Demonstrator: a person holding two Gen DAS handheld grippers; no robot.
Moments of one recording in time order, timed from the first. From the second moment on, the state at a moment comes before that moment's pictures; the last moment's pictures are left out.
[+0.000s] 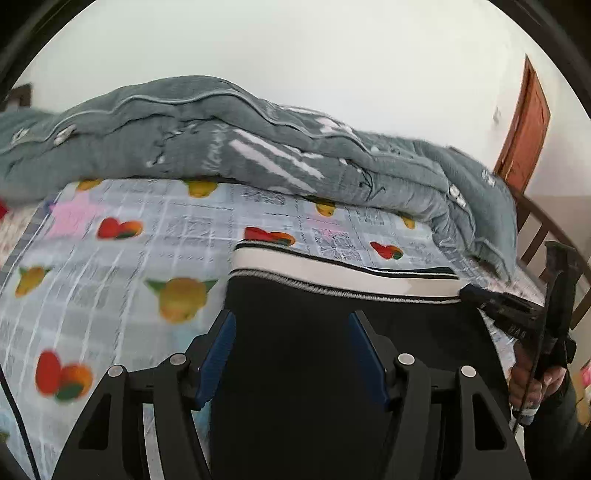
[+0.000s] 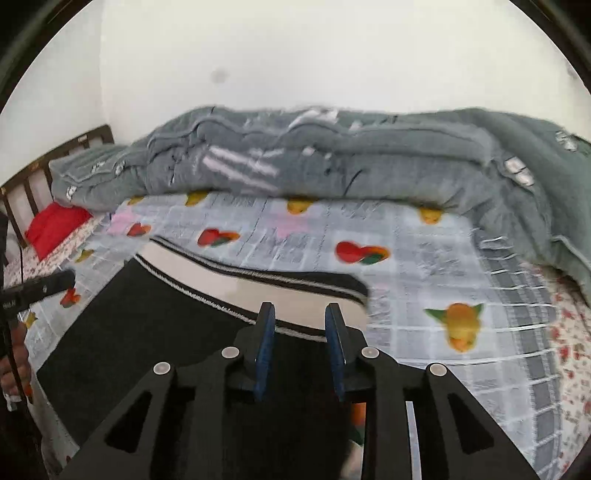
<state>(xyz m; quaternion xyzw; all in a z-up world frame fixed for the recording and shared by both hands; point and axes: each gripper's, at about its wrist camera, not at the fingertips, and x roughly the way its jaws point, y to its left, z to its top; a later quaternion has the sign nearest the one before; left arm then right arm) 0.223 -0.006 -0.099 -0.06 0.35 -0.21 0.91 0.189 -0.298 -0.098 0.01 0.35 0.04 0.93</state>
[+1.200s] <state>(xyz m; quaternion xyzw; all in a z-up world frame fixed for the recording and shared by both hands) 0.335 -0.046 -0.151 0.02 0.41 -0.15 0.90 0.301 -0.274 -0.146 -0.05 0.37 0.02 0.93</state>
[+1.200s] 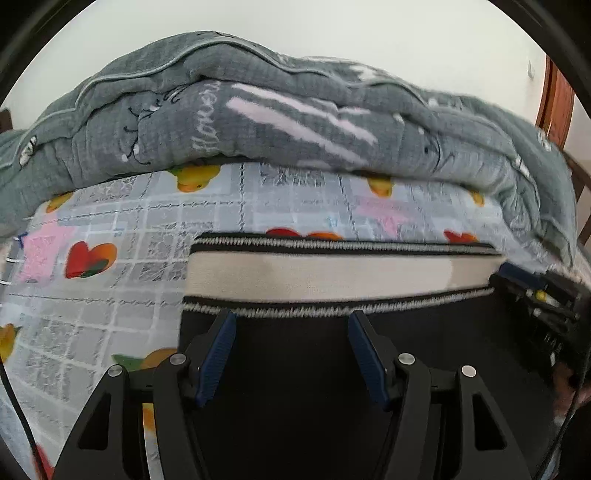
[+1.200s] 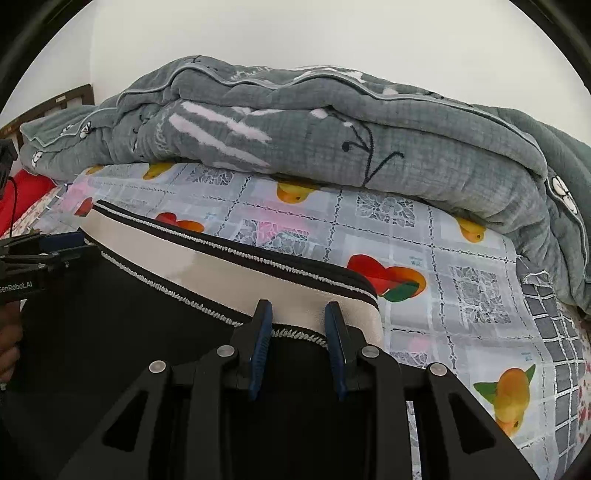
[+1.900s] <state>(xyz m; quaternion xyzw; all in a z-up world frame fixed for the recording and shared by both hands) 0.130 0.021 -0.146 -0.05 0.41 -0.10 0.91 0.119 -0.287 -0.140 -0.01 0.42 0.01 0.91</state>
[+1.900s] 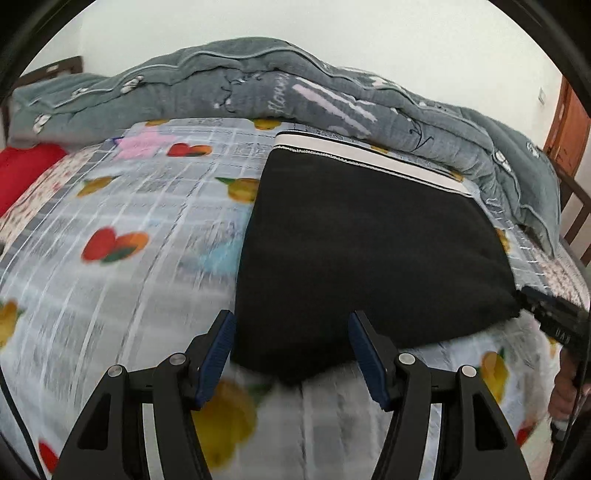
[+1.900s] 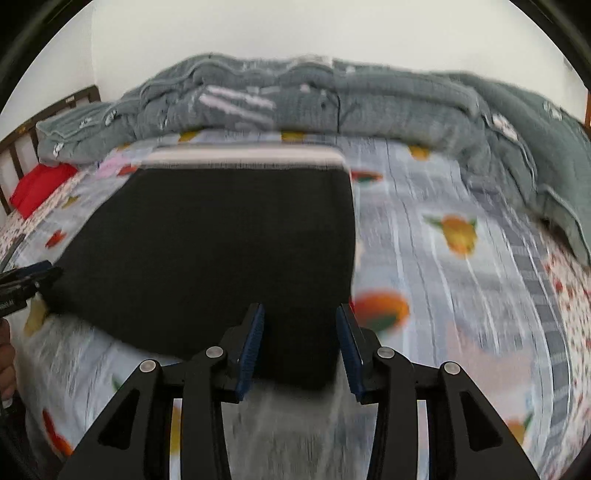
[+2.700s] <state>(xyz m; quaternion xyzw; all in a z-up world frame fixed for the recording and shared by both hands) -0.019 -0.010 -0.032 -0.01 0.31 -0.06 0.95 -0.034 -0.287 -0.045 -0.01 0.34 -0.07 0.94</state>
